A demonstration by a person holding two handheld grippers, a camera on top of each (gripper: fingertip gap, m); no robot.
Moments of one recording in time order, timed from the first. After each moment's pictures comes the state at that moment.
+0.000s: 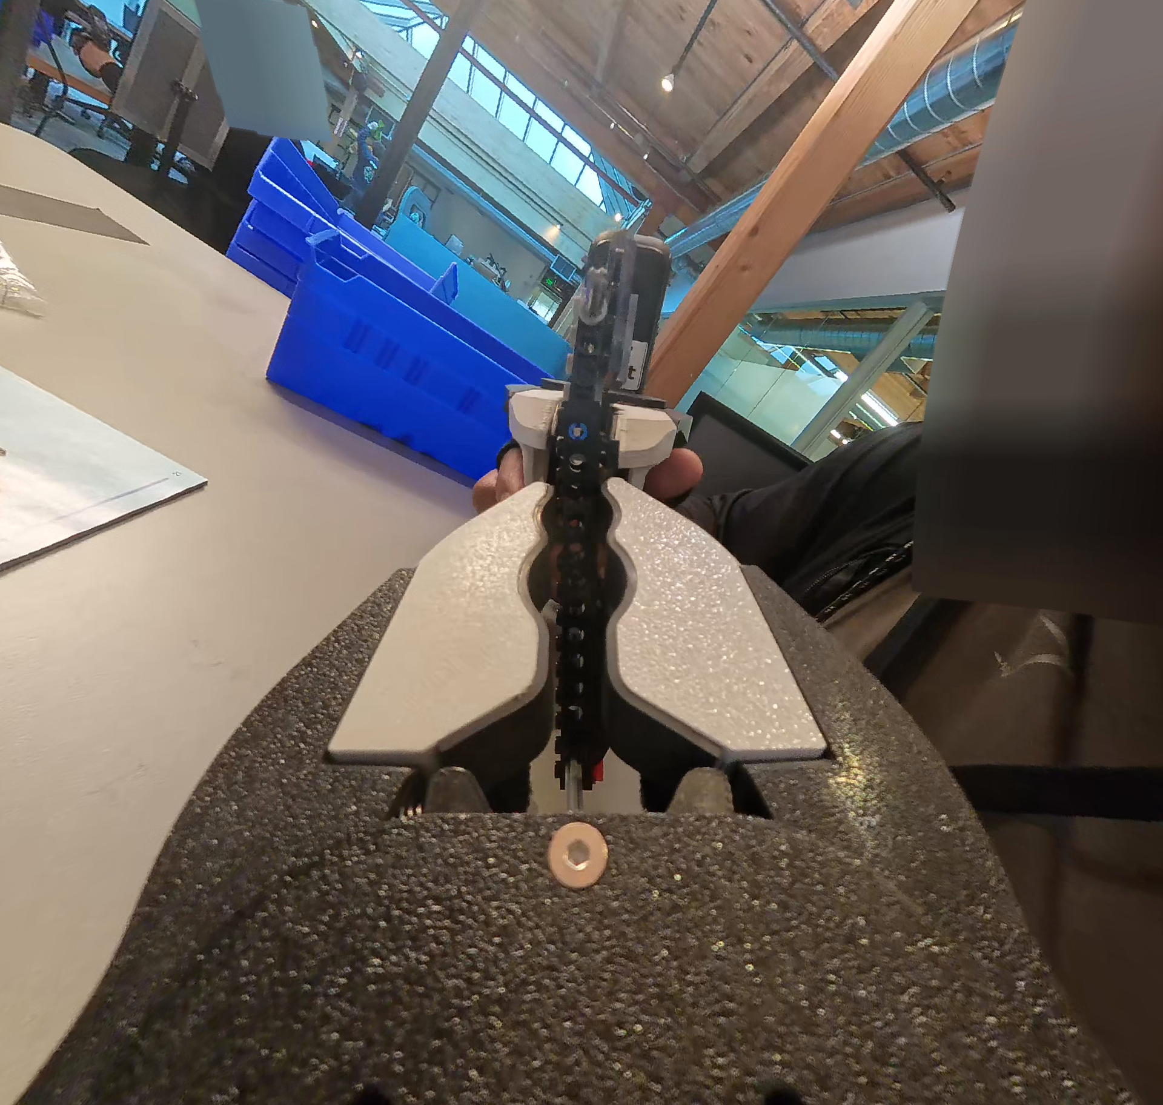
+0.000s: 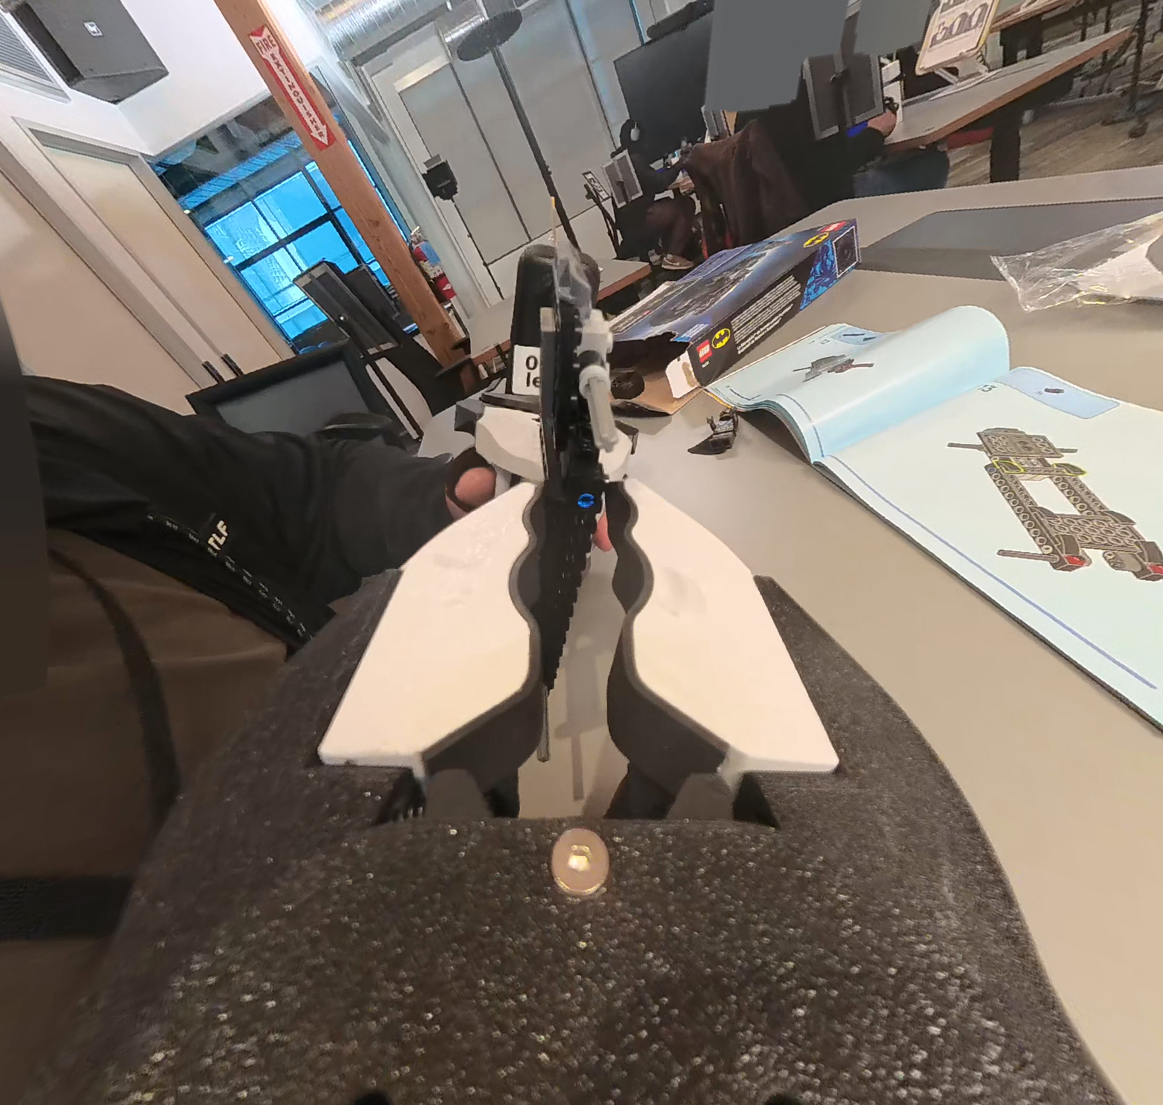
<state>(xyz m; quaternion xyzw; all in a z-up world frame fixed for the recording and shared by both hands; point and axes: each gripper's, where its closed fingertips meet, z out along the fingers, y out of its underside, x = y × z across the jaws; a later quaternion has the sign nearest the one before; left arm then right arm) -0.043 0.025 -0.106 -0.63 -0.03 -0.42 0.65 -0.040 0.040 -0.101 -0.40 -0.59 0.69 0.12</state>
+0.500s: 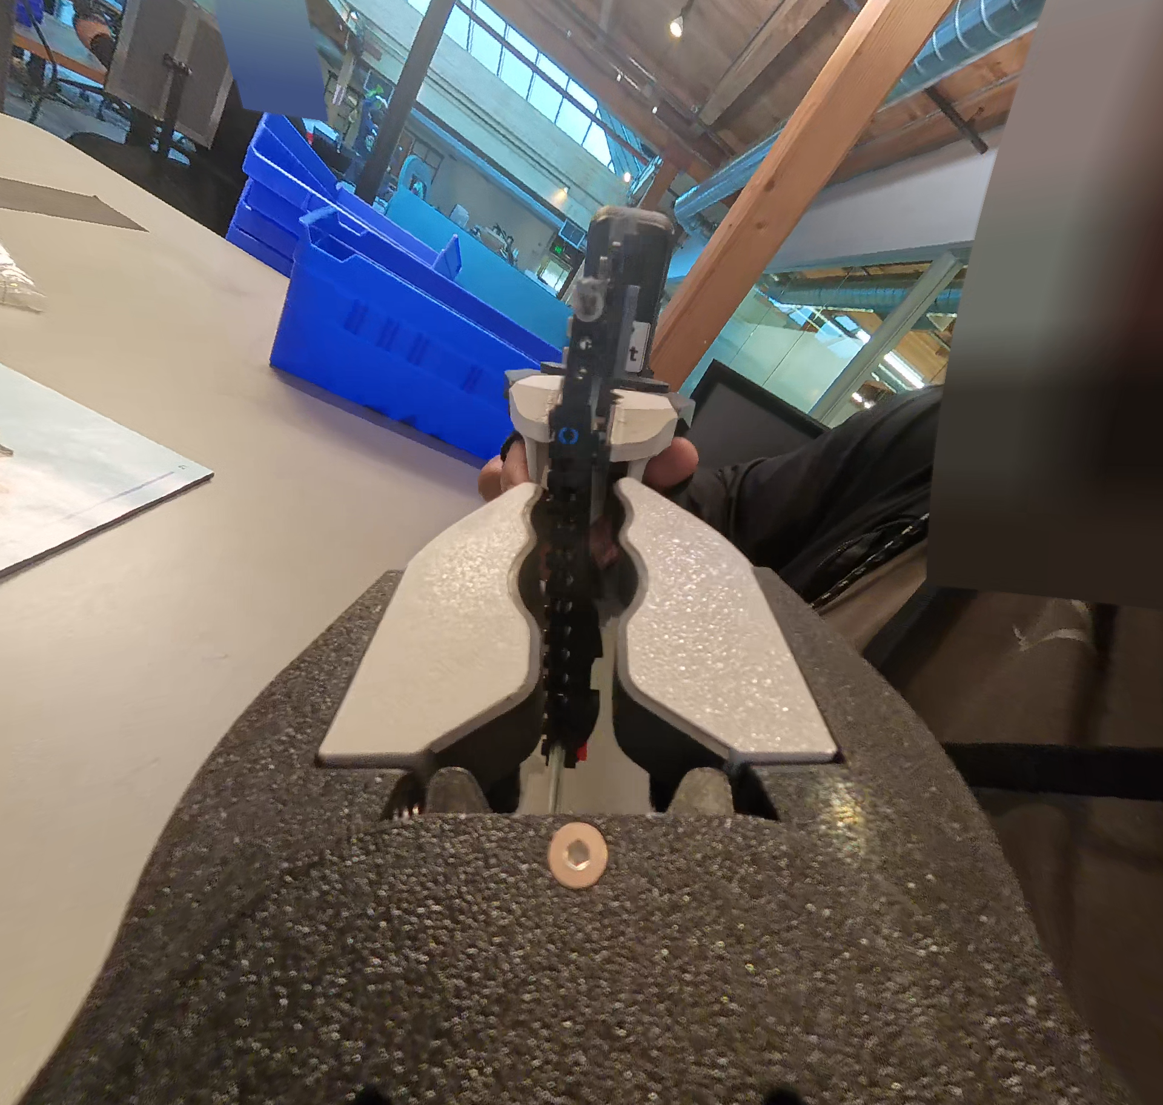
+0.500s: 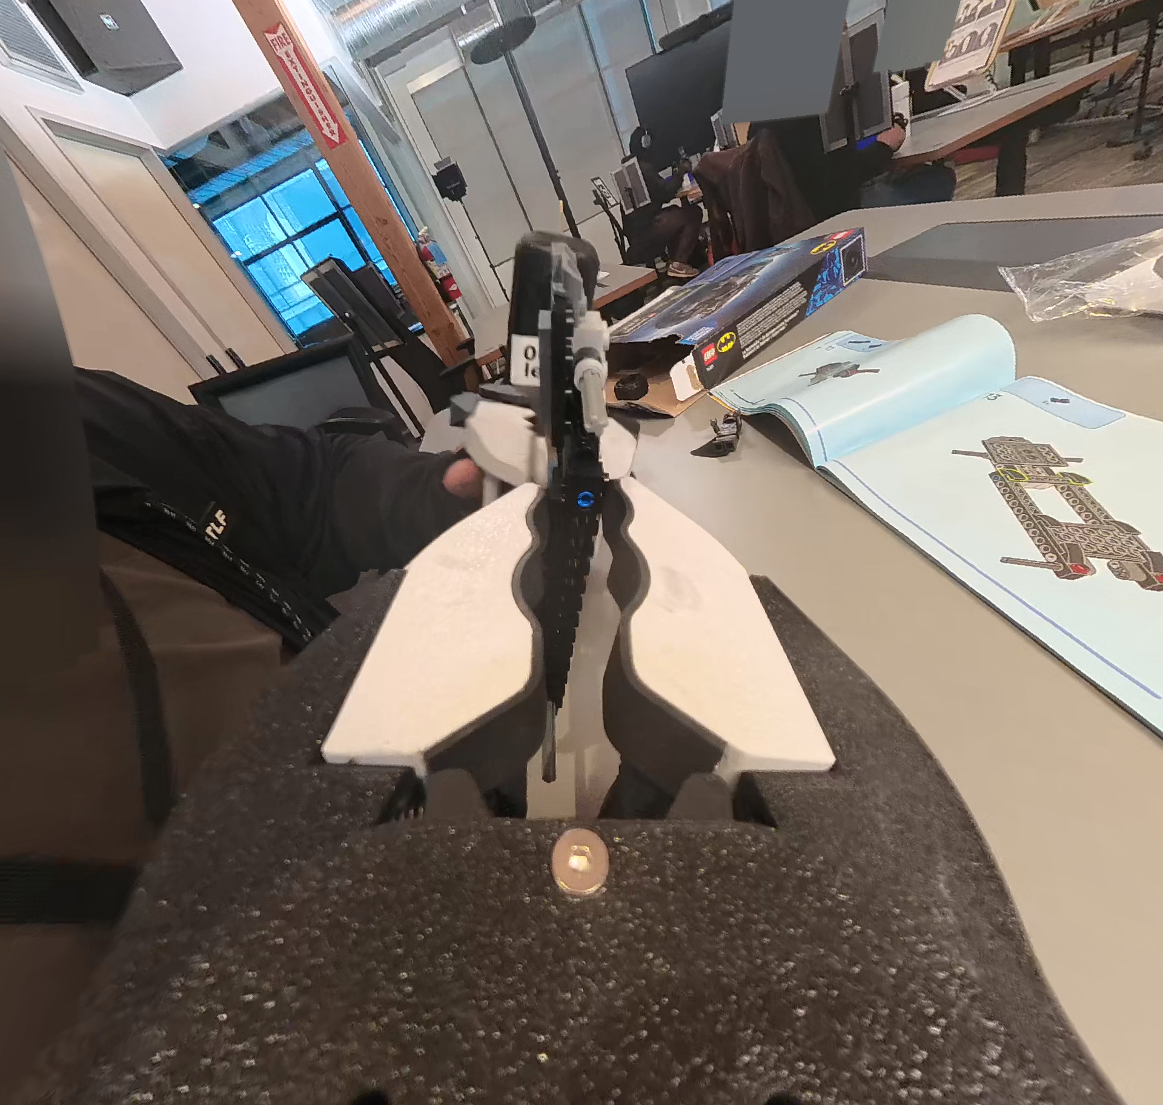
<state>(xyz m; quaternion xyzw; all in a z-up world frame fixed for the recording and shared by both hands) -0.039 0.024 -0.109 -0.65 -0.01 -0.41 0.64 -0.039 0.038 -0.104 -0.39 -0.59 0.70 0.12</state>
